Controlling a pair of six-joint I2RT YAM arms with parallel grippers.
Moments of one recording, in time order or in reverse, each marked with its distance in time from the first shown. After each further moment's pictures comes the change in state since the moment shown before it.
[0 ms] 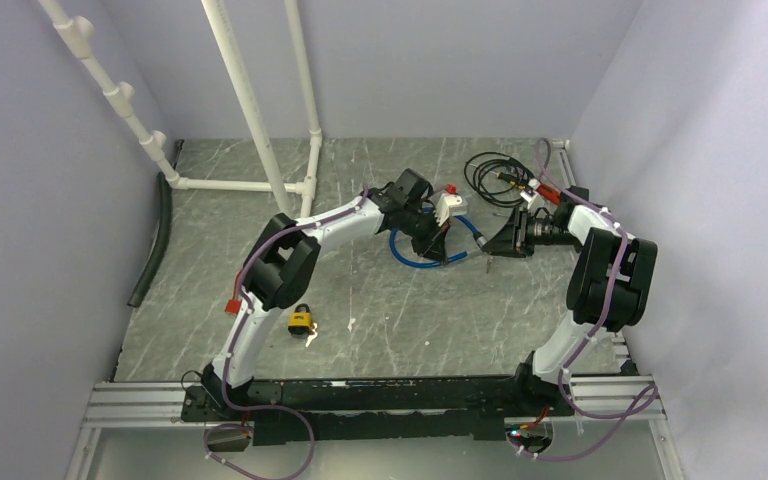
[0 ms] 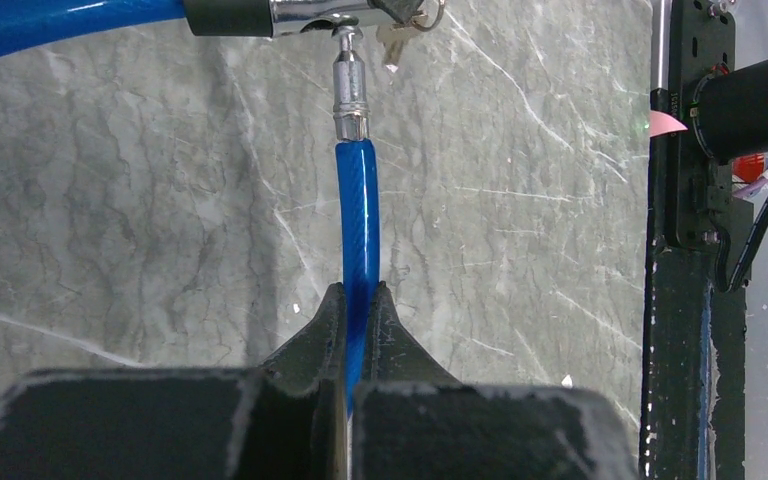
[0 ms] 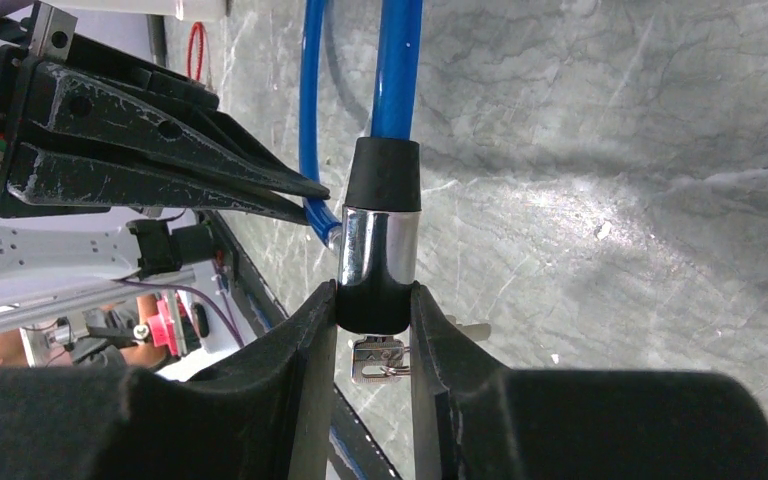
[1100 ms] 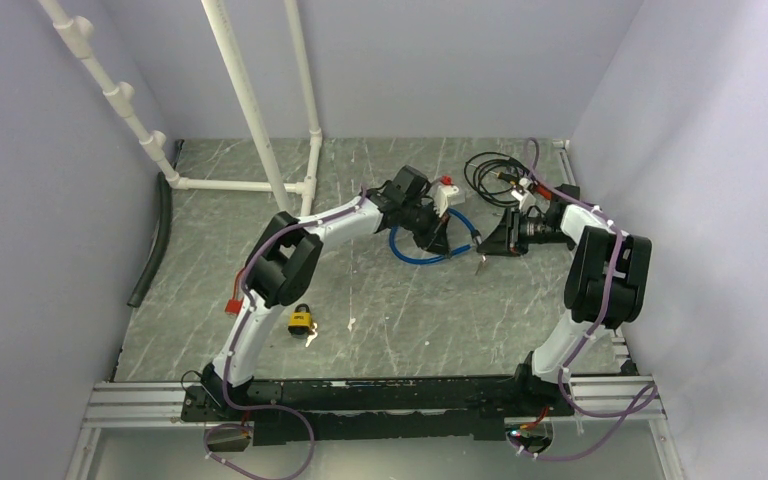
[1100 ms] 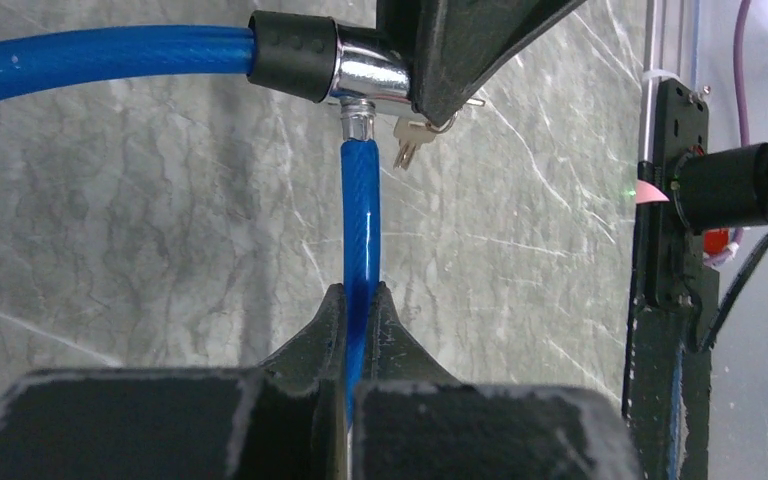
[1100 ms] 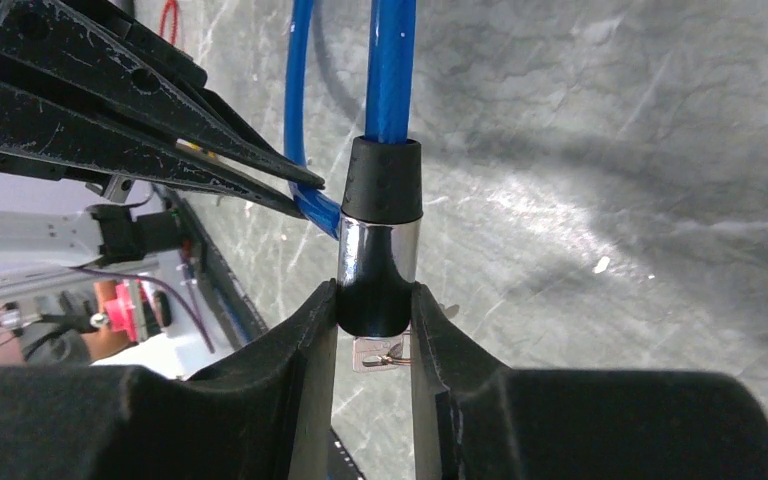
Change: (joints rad) left arm 0.013 0.021 0.004 0.114 0.005 -0.167; right arm 0.048 0.013 -0.006 0.030 0.010 -0.031
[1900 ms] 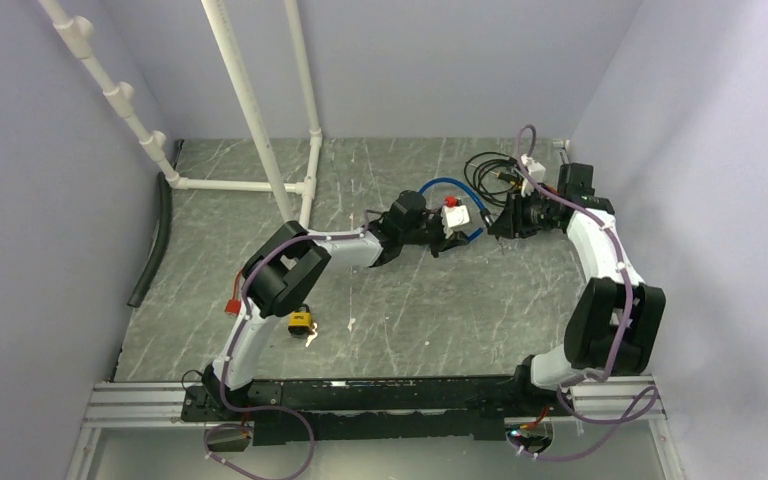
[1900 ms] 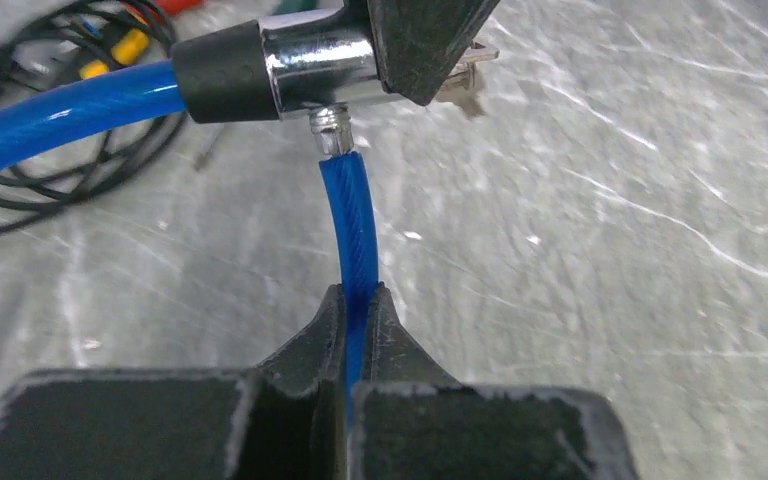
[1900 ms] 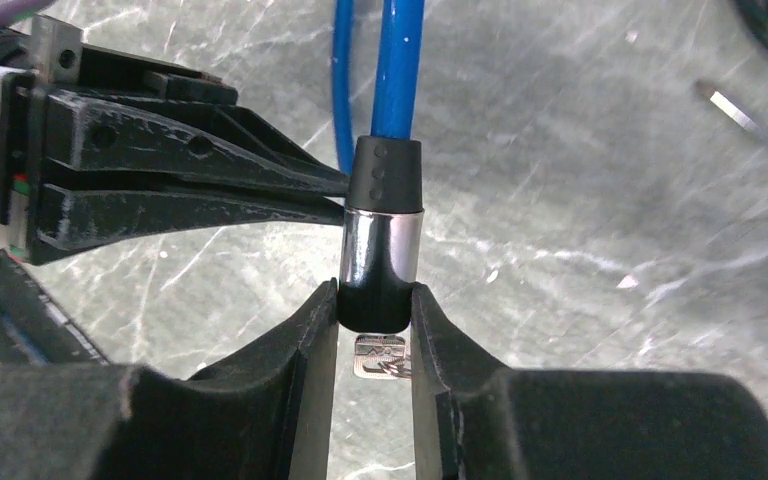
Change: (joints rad) left arm -0.085 -0.067 -0.330 0.711 -0.220 0.220; right arm 0.044 -0.266 0.018 0.044 0.224 -0.126
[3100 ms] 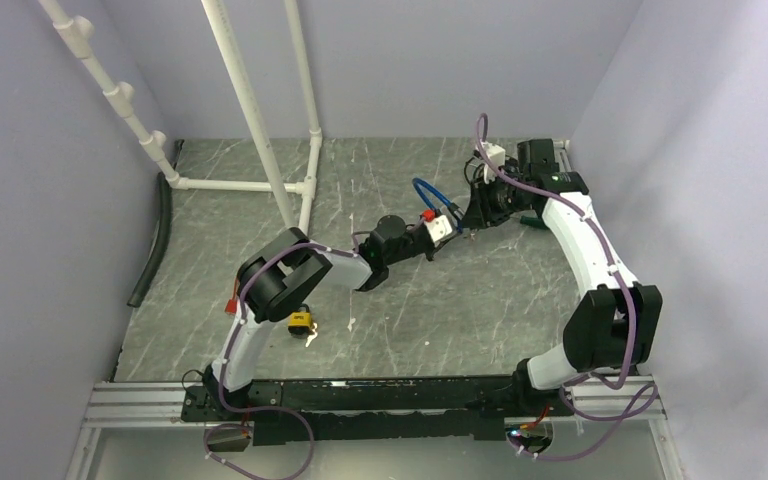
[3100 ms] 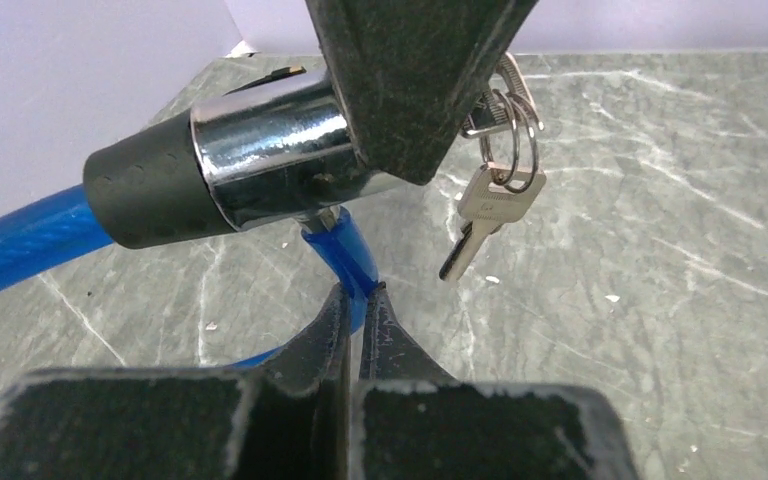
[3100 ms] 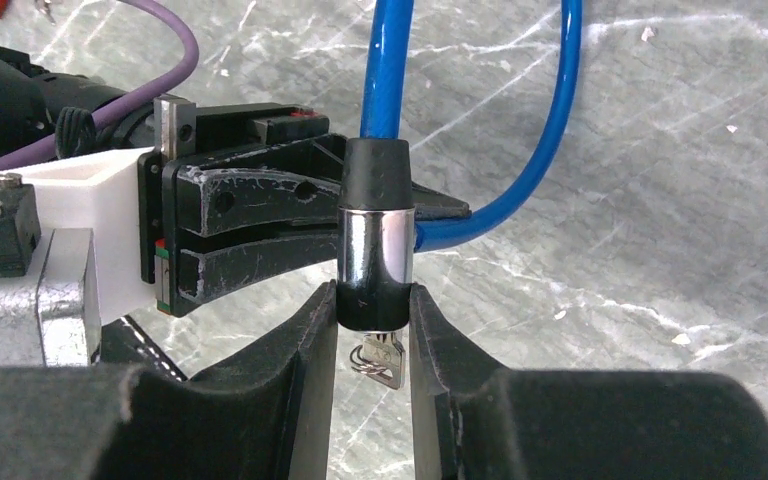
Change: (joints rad) left arm -0.029 -0.037 -0.300 0.608 -0.259 -0.013; right arm 0.293 -0.026 0.201 -0.135 0.193 0.049
